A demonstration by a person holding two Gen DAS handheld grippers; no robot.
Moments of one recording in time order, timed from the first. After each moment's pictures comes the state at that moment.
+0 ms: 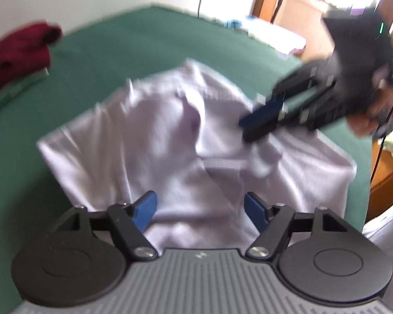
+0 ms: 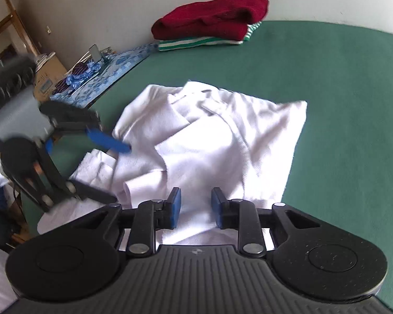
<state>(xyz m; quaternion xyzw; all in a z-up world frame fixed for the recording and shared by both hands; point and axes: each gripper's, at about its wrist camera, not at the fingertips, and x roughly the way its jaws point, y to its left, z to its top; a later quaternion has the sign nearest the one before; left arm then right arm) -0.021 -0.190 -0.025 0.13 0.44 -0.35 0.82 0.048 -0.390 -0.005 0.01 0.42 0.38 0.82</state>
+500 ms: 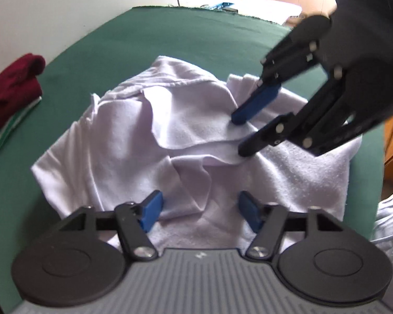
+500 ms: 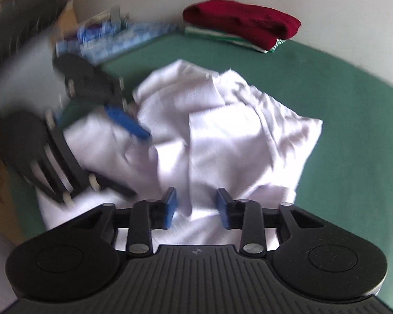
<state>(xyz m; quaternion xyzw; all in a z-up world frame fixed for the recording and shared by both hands) -0.052 -0.224 -0.013 0.22 0.43 -0.32 0.82 -0.001 -0.352 -0.009 -0.16 0.36 0.39 0.83</state>
